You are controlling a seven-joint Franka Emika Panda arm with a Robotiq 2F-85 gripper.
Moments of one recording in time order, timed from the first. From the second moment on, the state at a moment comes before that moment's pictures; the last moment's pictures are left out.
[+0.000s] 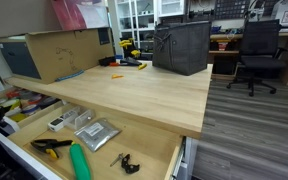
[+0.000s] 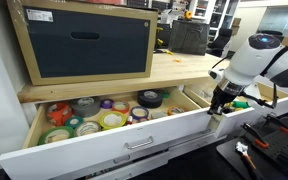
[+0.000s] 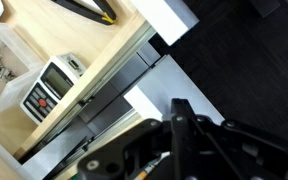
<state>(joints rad) 0.39 0.10 0.19 -2.76 -1.16 2.78 0.90</state>
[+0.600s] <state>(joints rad) 0.39 0.24 0.16 -2.68 -1.18 2.75 0.75</state>
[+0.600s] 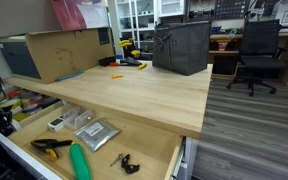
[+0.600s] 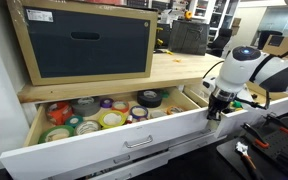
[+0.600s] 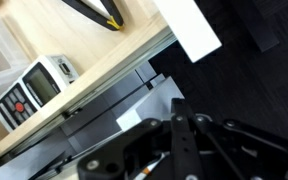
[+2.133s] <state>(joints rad) 0.45 0.42 0.09 -2.32 -1.74 2.69 0.83</state>
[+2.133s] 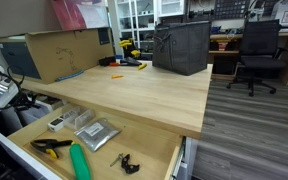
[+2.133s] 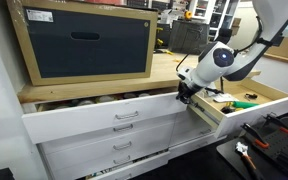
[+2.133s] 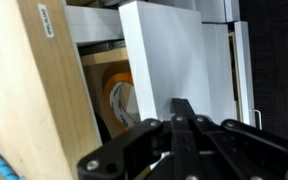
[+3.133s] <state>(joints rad) 0.22 0.50 0.25 -2.26 -2.01 2.58 0.98</state>
